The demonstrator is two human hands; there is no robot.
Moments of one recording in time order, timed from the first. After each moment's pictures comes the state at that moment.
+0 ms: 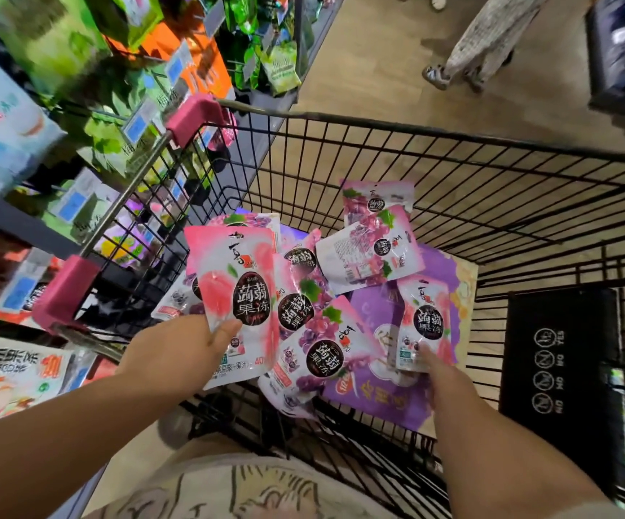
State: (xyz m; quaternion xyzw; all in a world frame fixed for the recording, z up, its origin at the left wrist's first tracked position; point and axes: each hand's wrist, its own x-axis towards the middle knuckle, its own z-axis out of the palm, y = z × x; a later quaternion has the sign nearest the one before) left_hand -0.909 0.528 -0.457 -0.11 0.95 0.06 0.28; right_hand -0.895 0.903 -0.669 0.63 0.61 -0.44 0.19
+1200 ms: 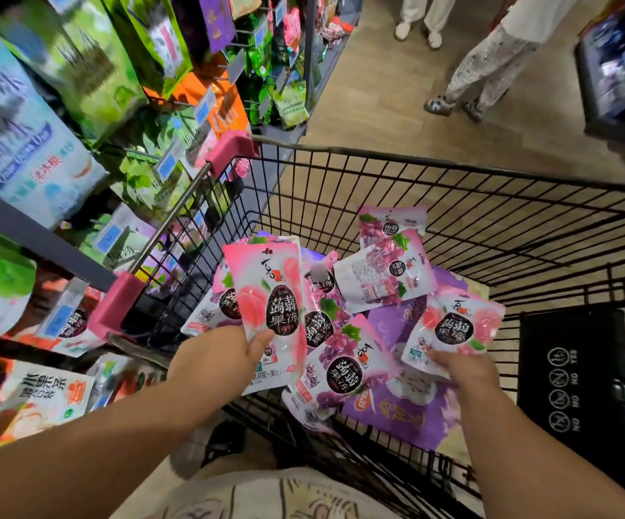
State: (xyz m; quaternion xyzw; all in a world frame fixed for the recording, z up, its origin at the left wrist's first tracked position) left_hand -0.922 0.524 -0.454 -0.07 0.96 0.07 0.25; right_hand -0.941 0.879 -0.601 0.51 0.74 -0.43 0.11
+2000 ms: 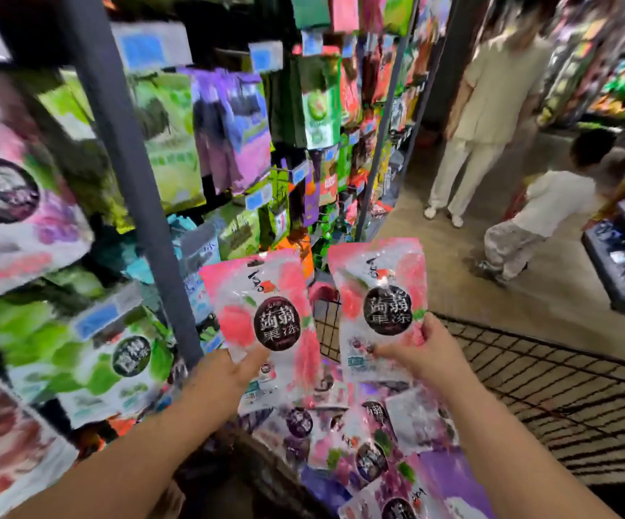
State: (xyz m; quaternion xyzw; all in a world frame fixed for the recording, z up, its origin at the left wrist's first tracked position) left_hand -0.901 0.410 -0.325 -0.25 0.87 0.42 0.03; right_hand -1.003 0.670 -0.329 0.03 0.82 -0.56 0.10
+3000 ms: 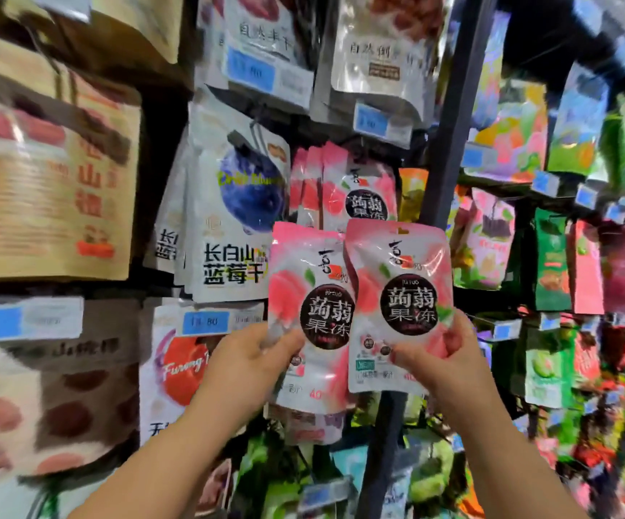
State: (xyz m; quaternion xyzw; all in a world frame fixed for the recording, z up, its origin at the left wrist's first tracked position) left_hand -0.769 0.269 -0.090 -0.28 0.74 0.38 -0.48; right_hand -0.978 0.393 -0.089 -0.44 0.56 -0.69 0.07
